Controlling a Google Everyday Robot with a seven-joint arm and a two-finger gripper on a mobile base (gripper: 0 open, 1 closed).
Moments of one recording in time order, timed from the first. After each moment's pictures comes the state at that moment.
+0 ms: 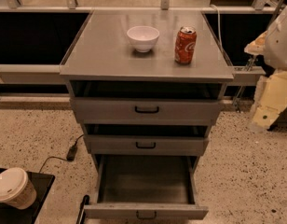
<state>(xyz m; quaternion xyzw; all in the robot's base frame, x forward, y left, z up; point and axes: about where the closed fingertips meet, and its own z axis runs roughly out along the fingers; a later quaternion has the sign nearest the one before) 0.438 -0.217 0.976 -0.60 0.78 -0.03 0.16</state>
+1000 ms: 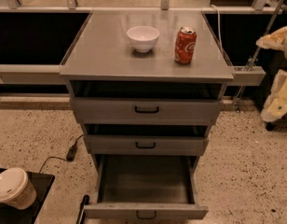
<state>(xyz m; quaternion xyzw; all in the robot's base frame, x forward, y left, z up) 0.467 -0.251 0.974 -0.61 0.76 -0.01 0.23</state>
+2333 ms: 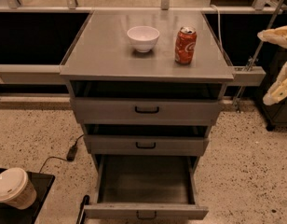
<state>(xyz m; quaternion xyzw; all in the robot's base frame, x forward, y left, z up) 0.528 -0.289 0.959 -0.62 0.70 0.07 0.35</state>
